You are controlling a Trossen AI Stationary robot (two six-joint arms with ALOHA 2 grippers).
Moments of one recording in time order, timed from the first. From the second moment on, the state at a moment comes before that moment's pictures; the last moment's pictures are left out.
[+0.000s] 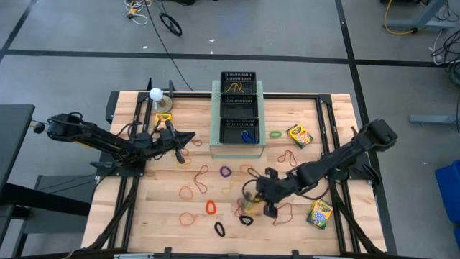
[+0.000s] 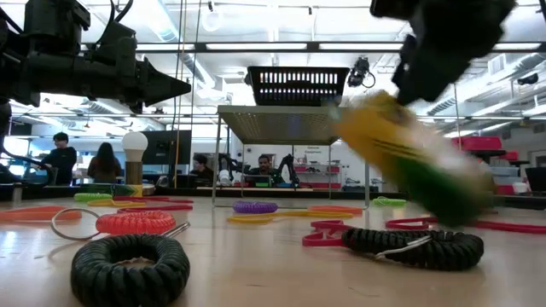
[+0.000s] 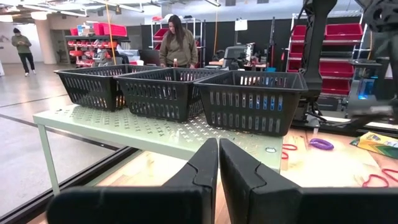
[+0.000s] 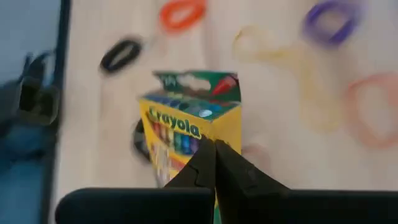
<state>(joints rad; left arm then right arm) -0.02 1.06 0.02 1.17 -0.45 0.05 0.47 1.55 0.96 -0.31 0.20 0.58</state>
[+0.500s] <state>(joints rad) -0.02 1.06 0.02 1.17 -0.45 0.05 0.50 1.54 0.66 0.29 0.56 0.67</state>
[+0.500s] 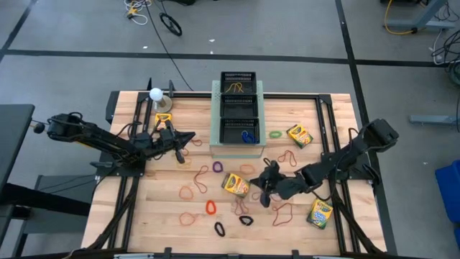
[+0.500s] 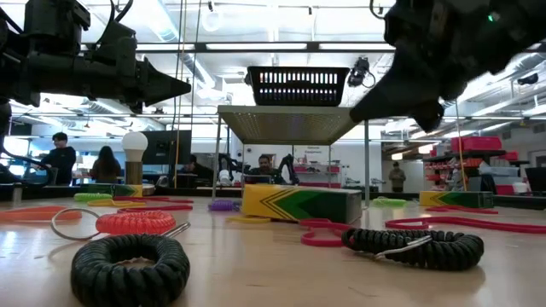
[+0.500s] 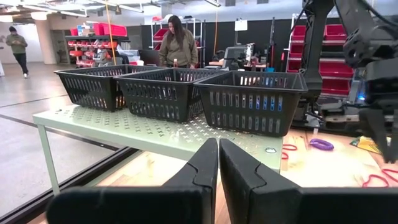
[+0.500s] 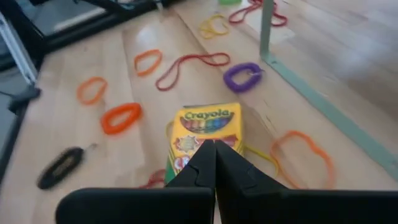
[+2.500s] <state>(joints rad) -0.21 1.30 0.57 0.40 -0.27 -0.45 0.07 0.66 0.26 0.24 0.36 -0.12</state>
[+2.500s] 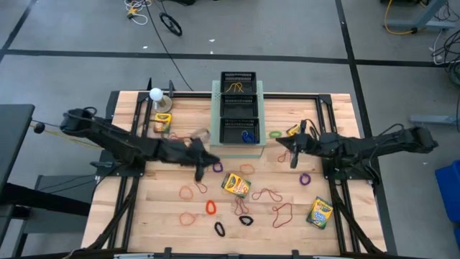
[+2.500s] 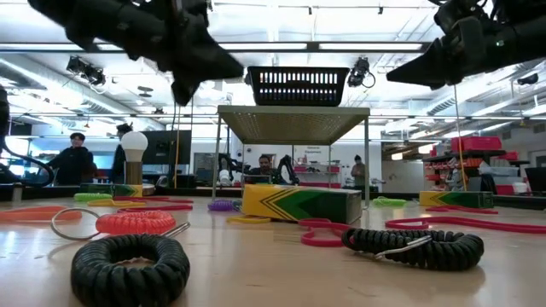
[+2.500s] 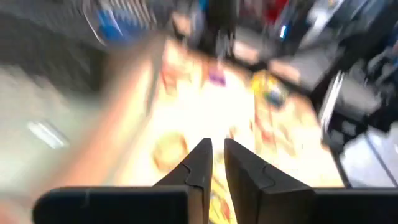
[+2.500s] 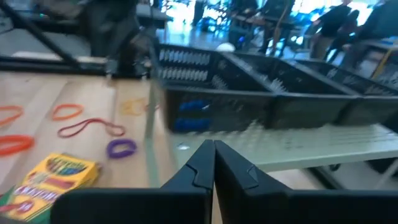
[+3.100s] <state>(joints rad) -0.27 1.78 0.89 0.13 -0.33 -0.87 0.06 0.64 0.26 0.20 0.36 -0.16</state>
